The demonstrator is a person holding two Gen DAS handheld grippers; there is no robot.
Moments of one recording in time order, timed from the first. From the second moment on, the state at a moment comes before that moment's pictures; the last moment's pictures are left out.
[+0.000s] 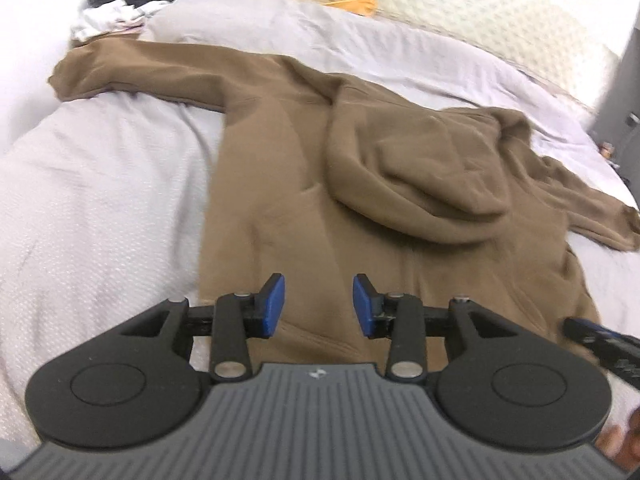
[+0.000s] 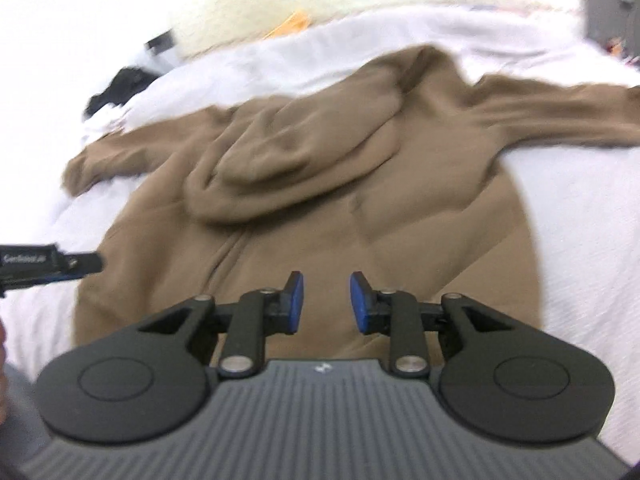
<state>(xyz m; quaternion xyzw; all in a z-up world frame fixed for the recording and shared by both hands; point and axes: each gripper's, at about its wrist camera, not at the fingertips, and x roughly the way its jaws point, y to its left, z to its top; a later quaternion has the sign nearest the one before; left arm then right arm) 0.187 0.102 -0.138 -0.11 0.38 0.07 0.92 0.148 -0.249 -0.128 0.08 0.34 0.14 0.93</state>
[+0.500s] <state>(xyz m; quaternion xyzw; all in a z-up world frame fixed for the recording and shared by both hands) 0.212 0.114 -0.180 -0.10 0.44 0.10 0.89 0.193 -0.271 -0.170 0.04 0.41 0.03 0.91</state>
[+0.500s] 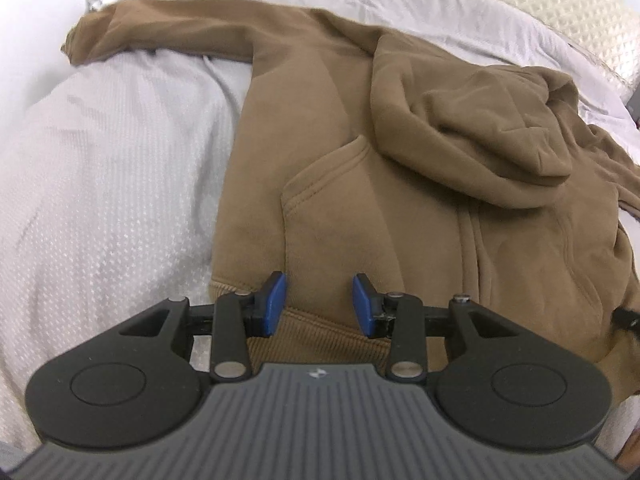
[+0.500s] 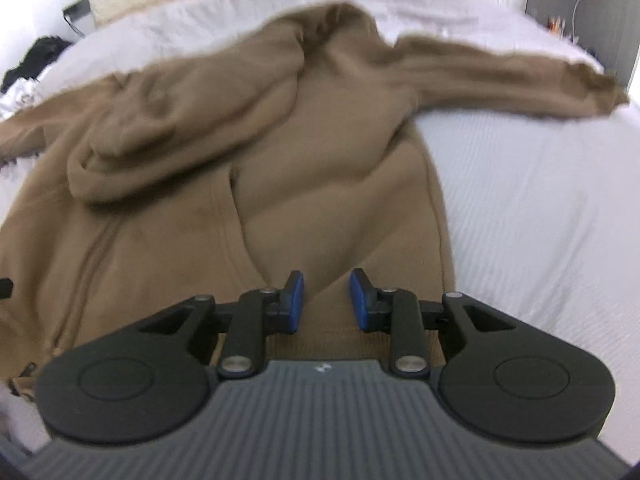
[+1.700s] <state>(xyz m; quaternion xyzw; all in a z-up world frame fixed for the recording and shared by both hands) 0.324 0.003 -0.140 -0.05 0.36 -0.04 0.93 0.189 -0.283 -0.158 0.13 0.39 0.05 0.91</state>
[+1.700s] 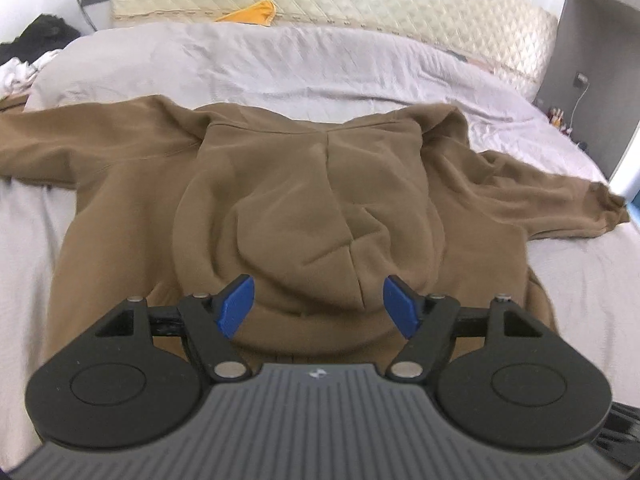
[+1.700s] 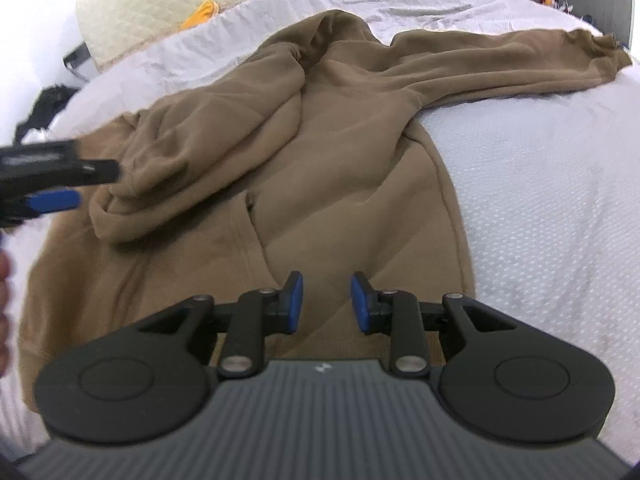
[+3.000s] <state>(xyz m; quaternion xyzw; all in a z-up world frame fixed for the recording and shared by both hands) 0.366 0.018 -0.195 -0.07 0.37 -0.06 0.93 0.381 -0.562 -0.200 0.46 0.21 -0.14 0.85</state>
